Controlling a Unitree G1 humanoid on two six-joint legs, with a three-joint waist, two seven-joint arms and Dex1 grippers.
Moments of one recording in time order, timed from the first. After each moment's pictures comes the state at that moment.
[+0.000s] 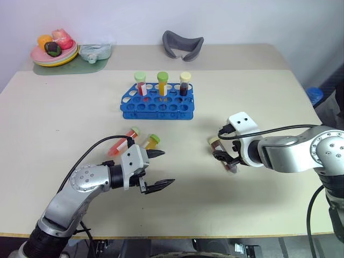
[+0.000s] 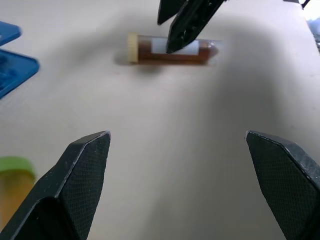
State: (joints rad) left arm -0.05 0.64 -0.16 -0.55 -0.38 0.42 -0.84; right arm -0.64 -0.95 0.28 -0.31 1.94 1.29 -0.91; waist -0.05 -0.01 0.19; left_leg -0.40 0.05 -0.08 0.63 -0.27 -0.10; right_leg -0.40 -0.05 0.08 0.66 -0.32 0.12
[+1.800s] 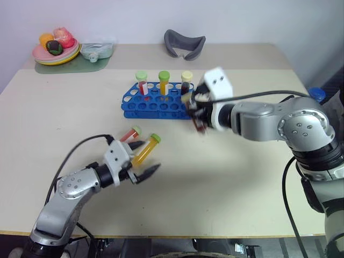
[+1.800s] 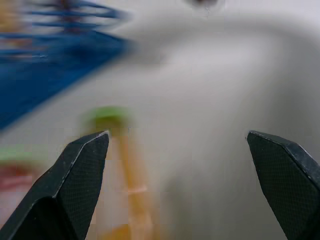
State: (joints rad) left arm 0.04 0.57 0.05 -0.50 -0.37 0.37 -0.67; right arm -0.91 -0.72 0.30 -0.29 1.25 0.93 -0.31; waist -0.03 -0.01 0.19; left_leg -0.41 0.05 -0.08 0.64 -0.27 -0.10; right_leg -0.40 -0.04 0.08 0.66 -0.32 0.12
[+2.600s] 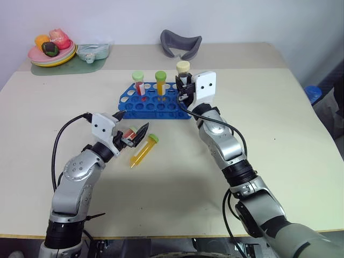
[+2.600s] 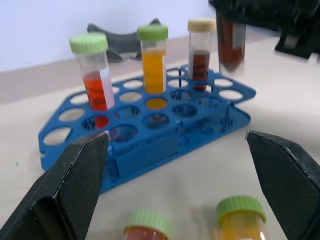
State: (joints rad) left arm -0.12 0.39 0.09 -0.42 -0.33 0.34 -0.44; right arm -0.71 -0.11 0.22 0.29 0.21 0.01 0.01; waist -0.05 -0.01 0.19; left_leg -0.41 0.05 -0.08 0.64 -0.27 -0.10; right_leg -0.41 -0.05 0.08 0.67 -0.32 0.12
